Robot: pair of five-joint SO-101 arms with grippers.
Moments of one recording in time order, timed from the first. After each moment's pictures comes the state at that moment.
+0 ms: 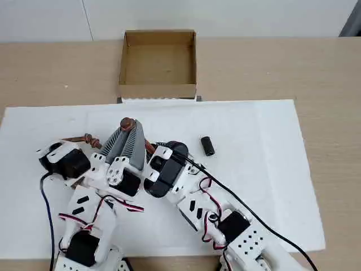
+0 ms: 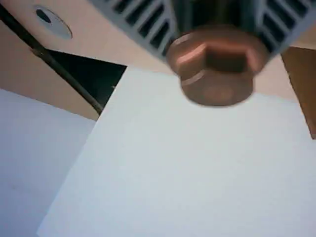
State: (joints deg) left arm 16.4 -103.8 87.8 23.3 34.1; right arm -43.8 -65.6 82.0 6.7 15.5
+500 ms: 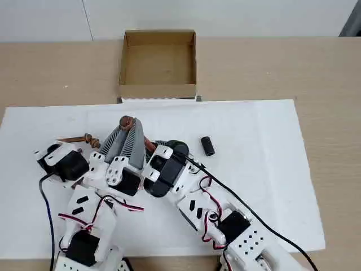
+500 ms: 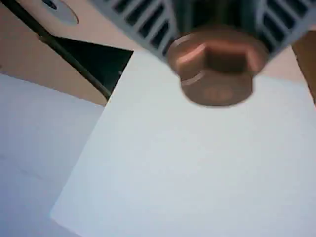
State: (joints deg) left arm 16.4 -103.7 87.9 20.4 34.0; right arm -43.8 -65.6 80.8 6.7 15.5
